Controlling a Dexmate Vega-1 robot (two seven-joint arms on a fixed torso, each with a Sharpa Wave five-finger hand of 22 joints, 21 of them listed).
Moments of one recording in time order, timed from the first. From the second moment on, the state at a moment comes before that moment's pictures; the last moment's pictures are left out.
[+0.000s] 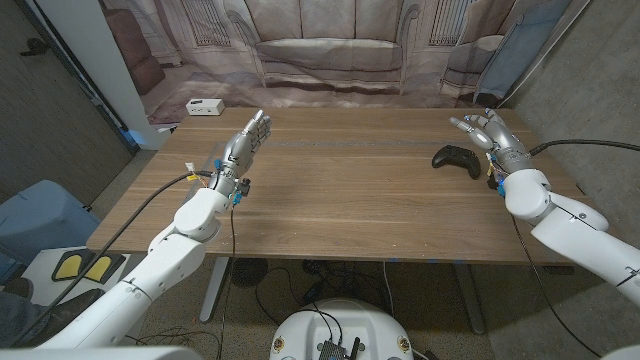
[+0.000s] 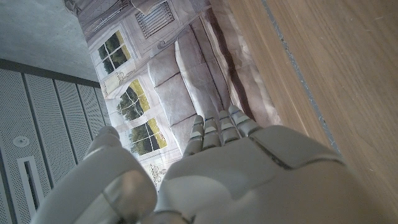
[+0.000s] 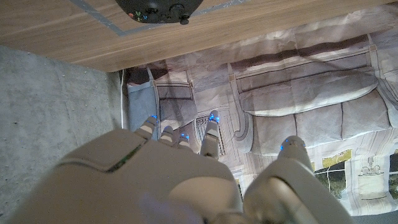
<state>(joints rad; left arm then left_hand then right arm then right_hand) 1.12 0.67 0.26 -1.75 -0.50 -0.32 0.13 0.25 0.01 0.22 -0.02 0.19 0.16 0.10 0.20 0.18 0.14 0.08 0.24 0.20 0.08 0.09 0.19 0.18 0.07 0.06 0.20 0.17 -1.19 -0.97 -0.17 -2.03 -0.03 -0.43 -0.40 0.09 0.00 0.19 -0.12 0.19 0.28 -0.09 0.19 0.19 -0.17 0.04 0.20 0.19 -0.17 0.07 0.20 0.21 -0.17 0.14 0.20 0.18</state>
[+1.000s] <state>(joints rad) 1.13 0.67 0.26 -1.78 -0.50 -0.32 0.13 0.25 0.01 0.22 -0.02 0.19 0.16 0.10 0.20 0.18 0.14 0.08 0.23 0.20 0.08 0.09 0.19 0.18 0.07 0.06 0.20 0.17 -1.04 -1.02 -0.31 -2.00 -0.08 -0.52 -0.32 0.10 0.01 0.20 -0.12 0.19 0.29 -0.09 0.19 0.19 -0.16 0.04 0.20 0.19 -0.17 0.08 0.21 0.21 -0.18 0.20 0.20 0.18</state>
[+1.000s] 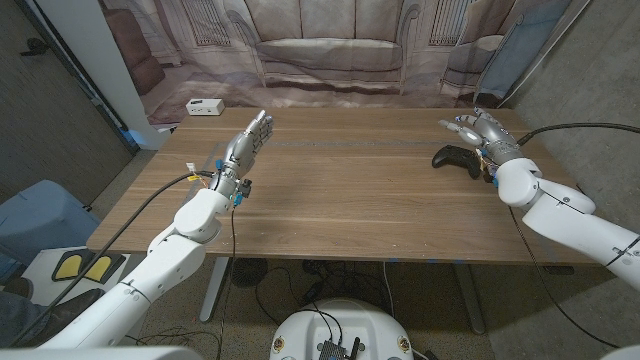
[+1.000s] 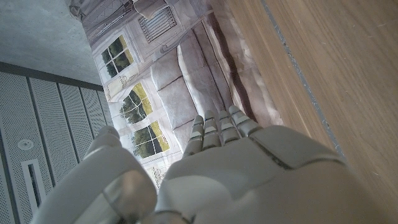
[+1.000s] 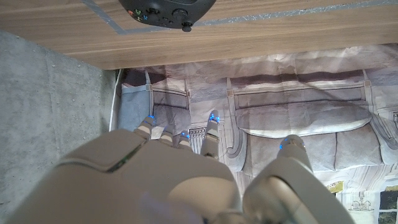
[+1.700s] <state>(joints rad) 1.14 0.65 0.27 -1.78 -0.48 -0.32 0.17 0.25 0.01 0.23 -0.04 0.19 0.19 0.10 0.20 0.18 0.17 0.08 0.23 0.20 0.10 0.09 0.19 0.18 0.07 0.06 0.20 0.17 -0.89 -1.02 -0.45 -1.93 -0.16 -0.57 -0.22 0.10 0.01 0.20 -0.12 0.19 0.29 -0.09 0.20 0.19 -0.17 0.04 0.19 0.19 -0.17 0.09 0.21 0.21 -0.17 0.20 0.20 0.18</state>
